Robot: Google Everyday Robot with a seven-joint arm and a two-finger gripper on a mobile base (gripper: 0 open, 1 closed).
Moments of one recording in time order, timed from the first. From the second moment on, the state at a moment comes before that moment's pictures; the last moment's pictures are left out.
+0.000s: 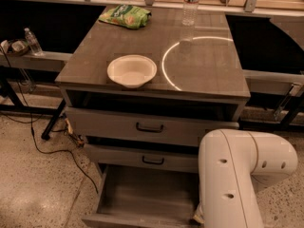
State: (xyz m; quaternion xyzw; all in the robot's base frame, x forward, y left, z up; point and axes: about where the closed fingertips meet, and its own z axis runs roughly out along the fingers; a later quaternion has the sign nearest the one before) arm 0.430 -0.232 0.161 -0.42 0.90 0.06 0.08
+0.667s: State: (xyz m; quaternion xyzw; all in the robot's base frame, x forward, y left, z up) arm 0.430 -0.231 0.161 -0.42 0.90 0.06 0.08
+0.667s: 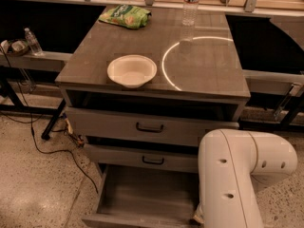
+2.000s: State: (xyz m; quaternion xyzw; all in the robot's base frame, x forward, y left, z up) arm 0.431 -0.230 0.161 -0.42 0.90 0.06 0.08
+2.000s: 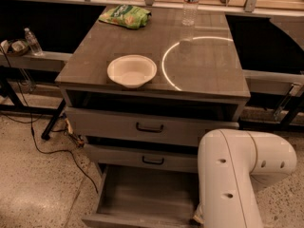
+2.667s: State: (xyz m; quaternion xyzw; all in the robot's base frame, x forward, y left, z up) arm 0.434 -0.224 0.161 -0.42 0.90 0.06 0.08
